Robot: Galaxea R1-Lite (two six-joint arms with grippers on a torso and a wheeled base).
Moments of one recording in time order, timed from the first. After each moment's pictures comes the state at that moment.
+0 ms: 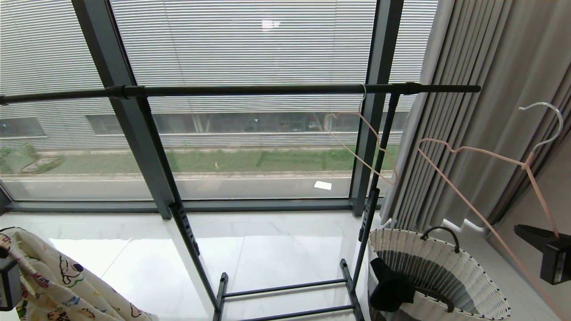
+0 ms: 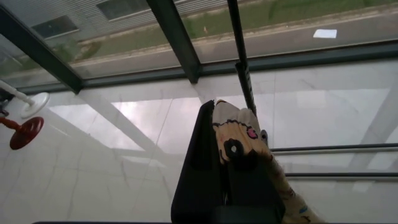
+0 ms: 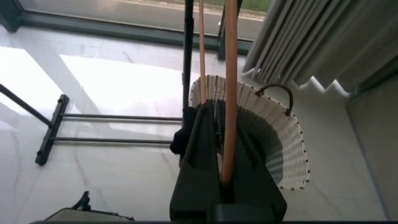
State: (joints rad) left arm -0.18 0.81 -0.48 -0.07 0.45 0.28; right arm 0.17 1.05 -0.37 -0.36 0.04 -0.02
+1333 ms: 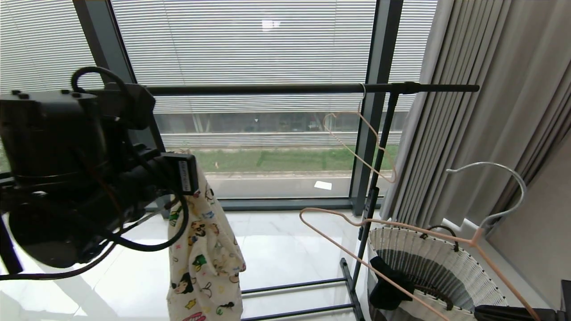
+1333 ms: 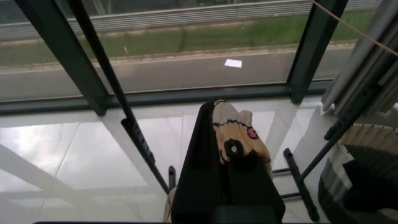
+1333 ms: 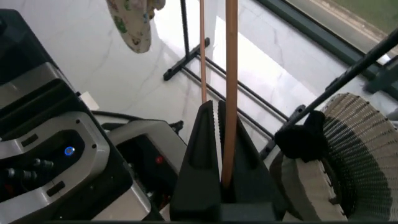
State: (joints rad) left arm -0.55 1.42 -0.82 -0.38 0.49 0.00; right arm 0.66 0.92 -0.38 -0.11 0.29 -0.09
